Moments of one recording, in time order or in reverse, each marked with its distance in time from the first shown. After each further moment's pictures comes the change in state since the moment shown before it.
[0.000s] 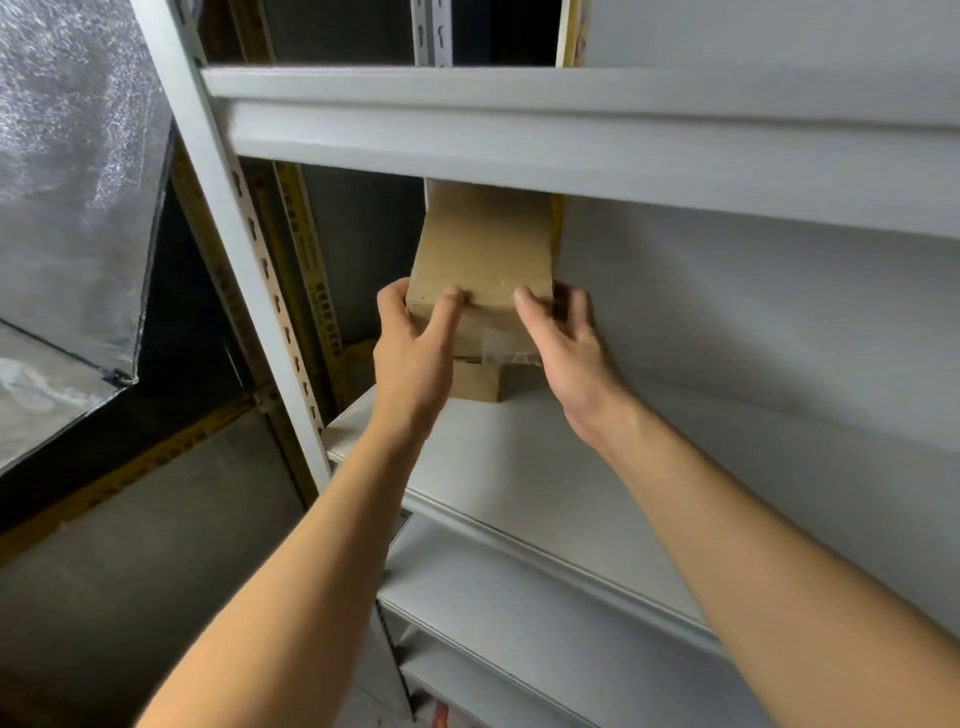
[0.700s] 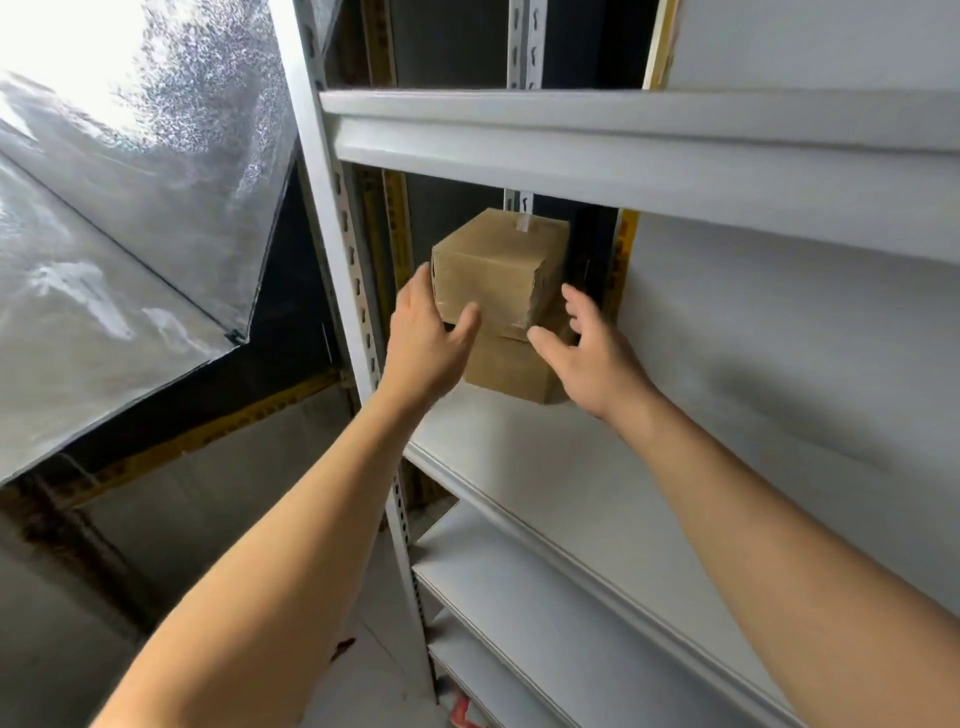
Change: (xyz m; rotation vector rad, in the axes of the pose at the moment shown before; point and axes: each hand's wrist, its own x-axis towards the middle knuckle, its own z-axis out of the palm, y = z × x) left_hand 0.010 -0.002 -0.035 0.589 0.107 0.087; right_hand 0.010 -0.011 -0.002 -0.425 -0.258 -0.063
